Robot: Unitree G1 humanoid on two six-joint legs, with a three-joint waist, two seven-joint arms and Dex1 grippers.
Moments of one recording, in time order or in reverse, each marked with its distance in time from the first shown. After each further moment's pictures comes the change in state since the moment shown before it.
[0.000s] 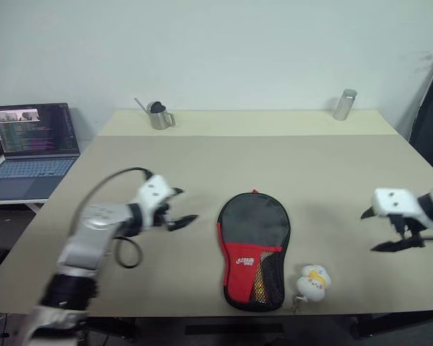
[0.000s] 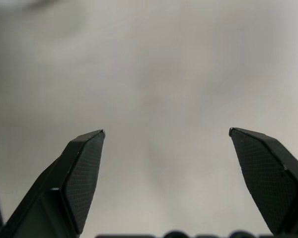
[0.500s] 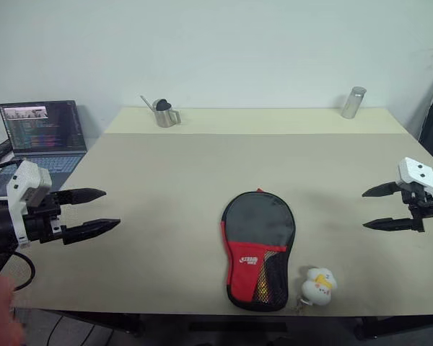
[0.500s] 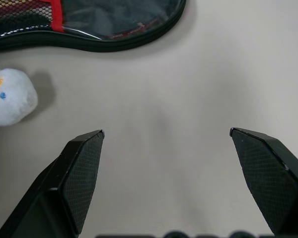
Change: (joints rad) left arm 0.248 0.237 0.434 -0.056 -0.310 0.160 -0.286; right arm 0.028 0.002 -0.103 -0.057 0.139 0.114 0.009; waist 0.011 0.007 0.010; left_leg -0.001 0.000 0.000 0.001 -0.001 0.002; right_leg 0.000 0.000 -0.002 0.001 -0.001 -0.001
